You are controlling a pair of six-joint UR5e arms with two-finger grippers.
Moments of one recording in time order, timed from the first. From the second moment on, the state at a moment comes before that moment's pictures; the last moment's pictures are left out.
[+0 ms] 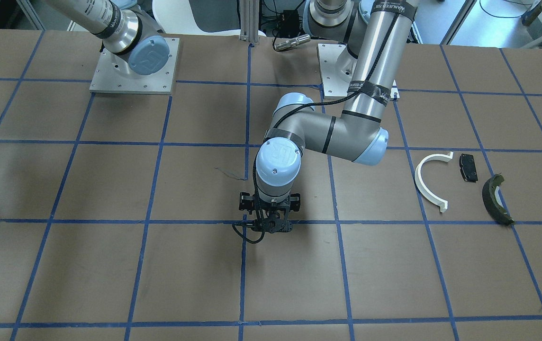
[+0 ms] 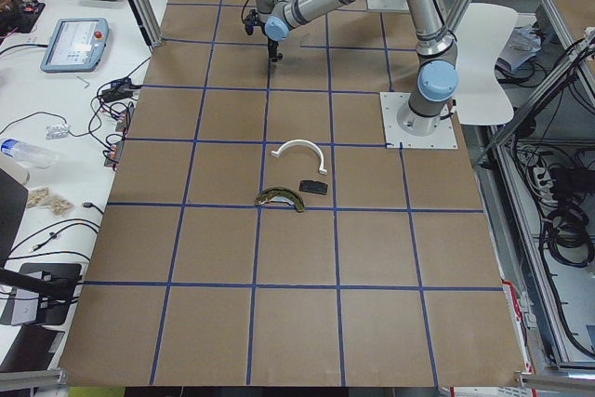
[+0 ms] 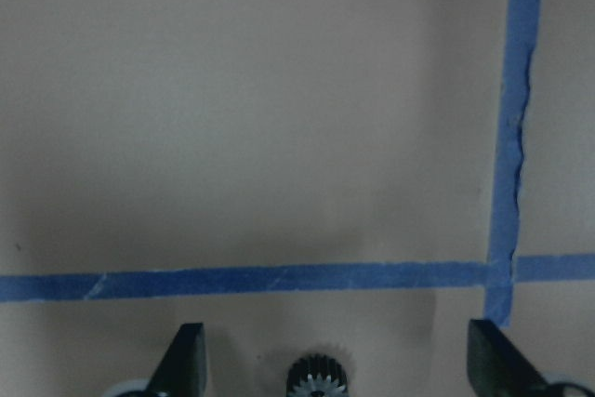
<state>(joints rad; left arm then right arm) -1.88 -2.12 -1.71 -0.98 1.53 -0.29 0.62 -1.02 1.69 -2.31 -1.57 -1.18</state>
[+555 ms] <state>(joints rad) -1.88 -2.11 -1.72 -1.02 1.53 -0.29 0.61 -1.00 1.69 -2.33 -1.57 -1.19</state>
